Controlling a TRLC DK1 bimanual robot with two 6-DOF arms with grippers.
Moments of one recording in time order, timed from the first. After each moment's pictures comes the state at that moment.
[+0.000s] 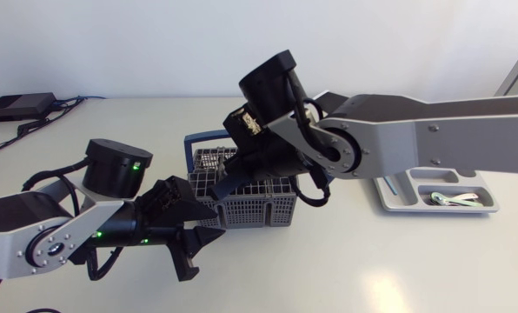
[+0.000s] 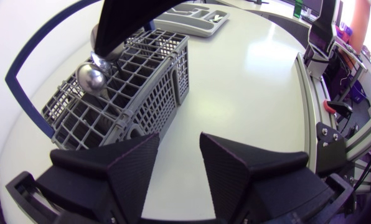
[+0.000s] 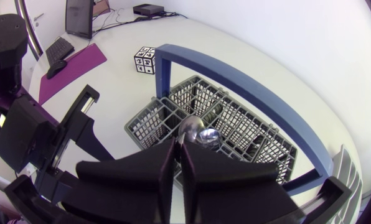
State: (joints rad) left arm -0.55 1.28 0.56 -0.07 0.35 0.45; right arm 0.82 1.66 1.16 -0.24 -0.01 0.00
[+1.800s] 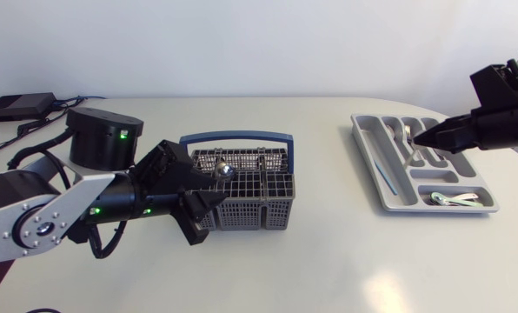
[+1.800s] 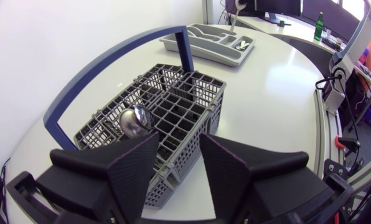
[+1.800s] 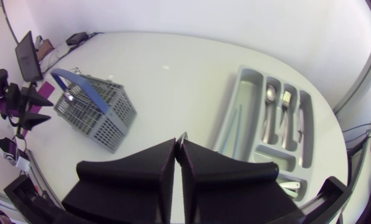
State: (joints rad) left arm -0.54 1.26 0.65 -0.03 0.25 0.33; right arm -0.21 1.26 1.07 -0.72 -0.49 -0.40
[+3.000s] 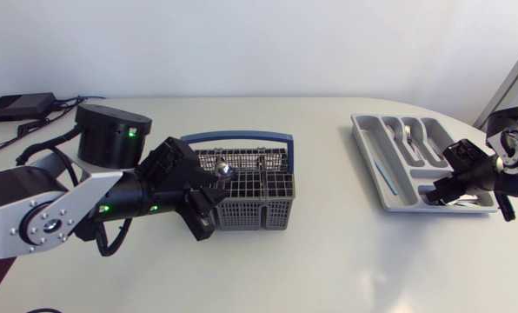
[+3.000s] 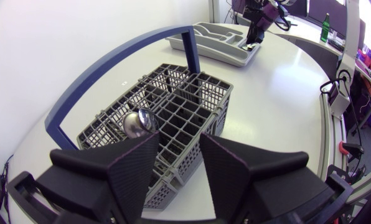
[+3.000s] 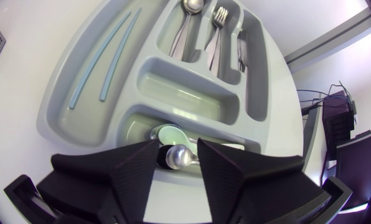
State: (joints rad) left arm -0.57 1.28 0.68 -0.03 0.20 0.31; right arm -0.37 1.71 0.90 -0.19 0.04 -0.65
